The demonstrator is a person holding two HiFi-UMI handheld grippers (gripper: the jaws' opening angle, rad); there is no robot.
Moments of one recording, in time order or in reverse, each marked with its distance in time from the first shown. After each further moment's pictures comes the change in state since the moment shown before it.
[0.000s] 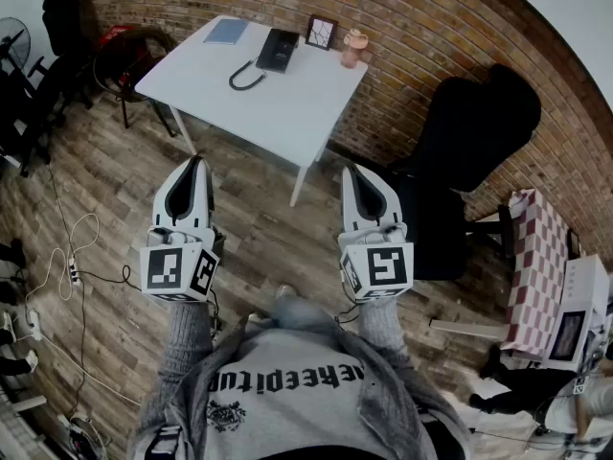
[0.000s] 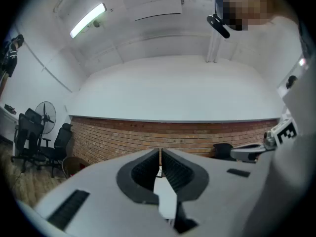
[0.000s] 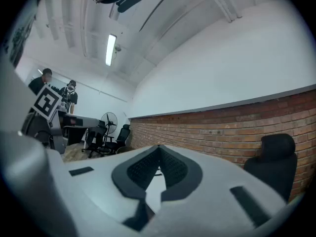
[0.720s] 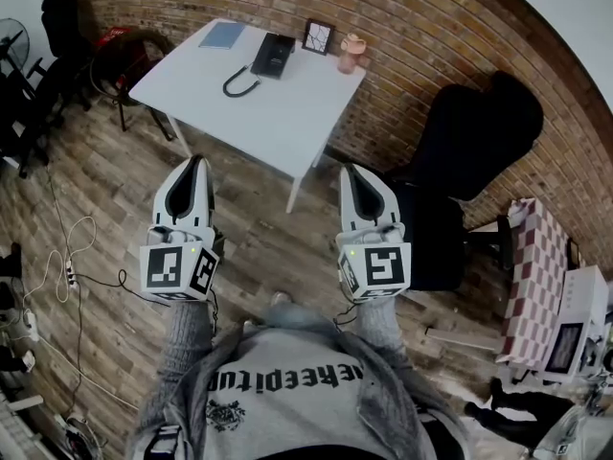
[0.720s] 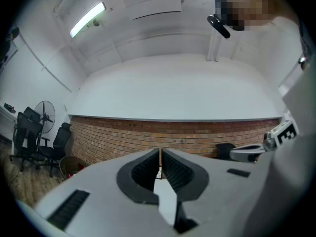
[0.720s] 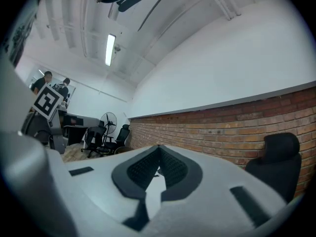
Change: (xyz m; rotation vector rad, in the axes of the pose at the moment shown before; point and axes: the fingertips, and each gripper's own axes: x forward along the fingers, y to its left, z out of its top) left arm 0.037 -0.013 -0.010 0.002 -0.006 0.009; right arm 0.024 -0.031 -0.010 -0.002 -0.009 0.014
